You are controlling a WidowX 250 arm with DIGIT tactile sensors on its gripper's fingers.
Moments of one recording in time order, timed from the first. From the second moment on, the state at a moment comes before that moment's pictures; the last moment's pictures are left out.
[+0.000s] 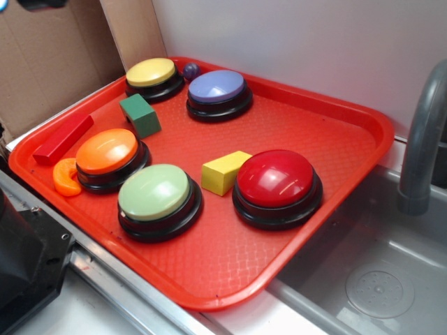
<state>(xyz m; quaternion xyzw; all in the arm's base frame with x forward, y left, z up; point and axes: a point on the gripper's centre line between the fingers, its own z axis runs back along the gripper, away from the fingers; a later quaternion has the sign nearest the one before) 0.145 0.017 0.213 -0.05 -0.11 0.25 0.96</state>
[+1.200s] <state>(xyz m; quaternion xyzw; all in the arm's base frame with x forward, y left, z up) 0.255 0.097 0.053 0.02 -0.12 0.57 0.81</state>
